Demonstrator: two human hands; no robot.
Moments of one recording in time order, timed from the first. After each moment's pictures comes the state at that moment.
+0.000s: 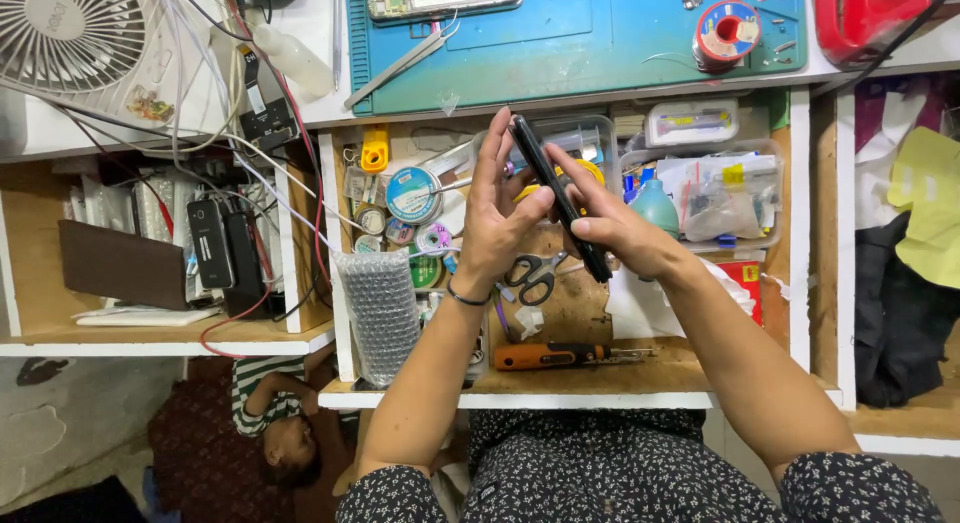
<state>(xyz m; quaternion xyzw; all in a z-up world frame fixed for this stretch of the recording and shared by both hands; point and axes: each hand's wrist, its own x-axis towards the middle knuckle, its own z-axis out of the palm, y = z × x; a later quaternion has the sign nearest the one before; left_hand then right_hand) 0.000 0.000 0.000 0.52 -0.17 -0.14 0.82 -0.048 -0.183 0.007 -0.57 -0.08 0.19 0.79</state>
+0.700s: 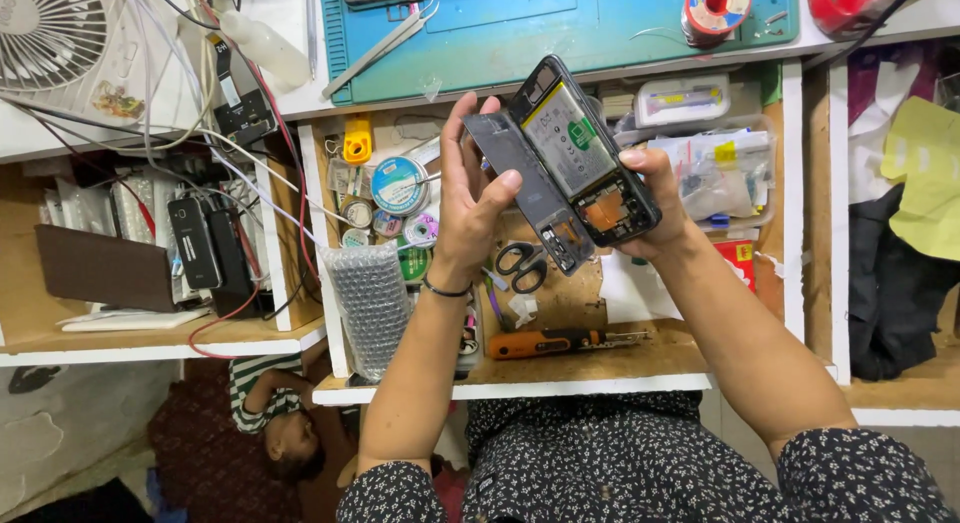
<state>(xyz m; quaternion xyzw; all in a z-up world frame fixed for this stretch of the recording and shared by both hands) 0.003 0.007 0.009 0.53 -0.17 -0.12 0.82 -0.049 -0.185 0.023 -0.26 0.05 0.15 0.95</state>
